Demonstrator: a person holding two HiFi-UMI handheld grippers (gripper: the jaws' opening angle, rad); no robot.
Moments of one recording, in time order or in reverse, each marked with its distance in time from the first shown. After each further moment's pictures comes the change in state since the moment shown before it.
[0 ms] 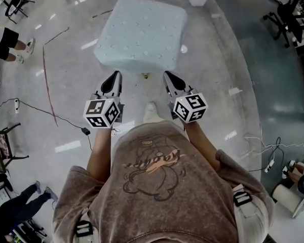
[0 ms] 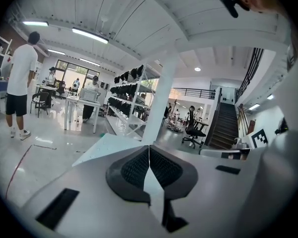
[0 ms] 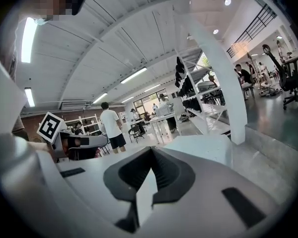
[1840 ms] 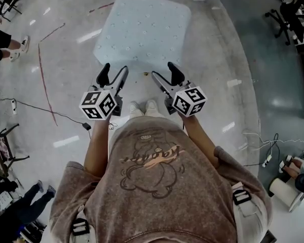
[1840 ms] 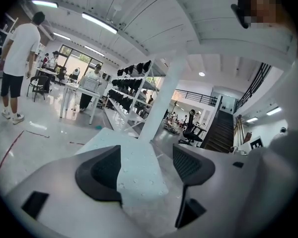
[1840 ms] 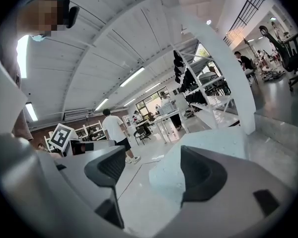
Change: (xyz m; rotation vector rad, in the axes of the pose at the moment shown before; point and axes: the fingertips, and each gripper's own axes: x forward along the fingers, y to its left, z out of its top) left arm 0.046 0.057 0.012 -0.119 0.033 -0.063; right arm 0.070 0.008 0.010 0.113 -0.002 0.077
